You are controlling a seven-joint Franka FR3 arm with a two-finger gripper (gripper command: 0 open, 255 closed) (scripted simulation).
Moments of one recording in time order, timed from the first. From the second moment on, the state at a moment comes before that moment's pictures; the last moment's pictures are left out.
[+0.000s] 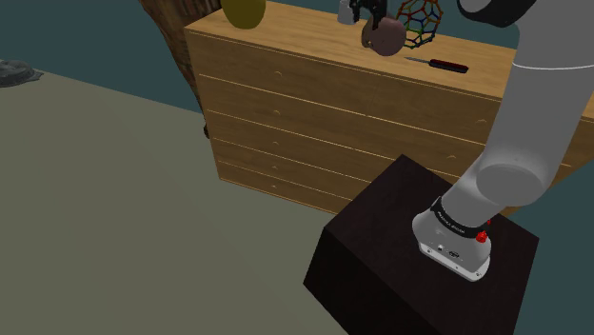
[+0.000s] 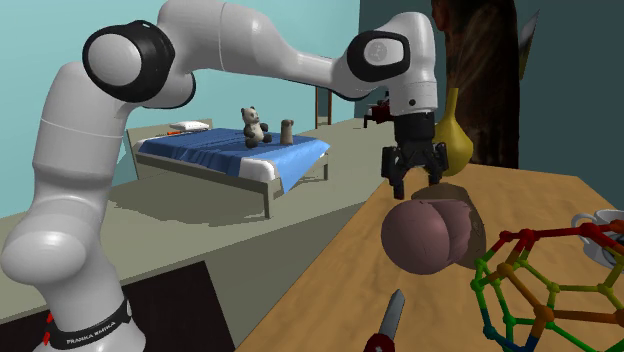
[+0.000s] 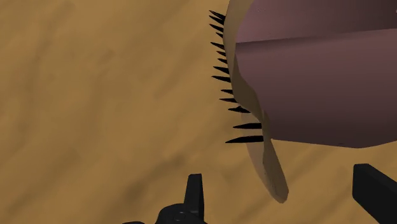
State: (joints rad) arm 0.00 0.38 -0.47 -1.37 -0.09 1.78 -1.84
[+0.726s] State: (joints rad) arm 0.00 0.38 -0.47 -1.40 -0.09 1.80 -1.84
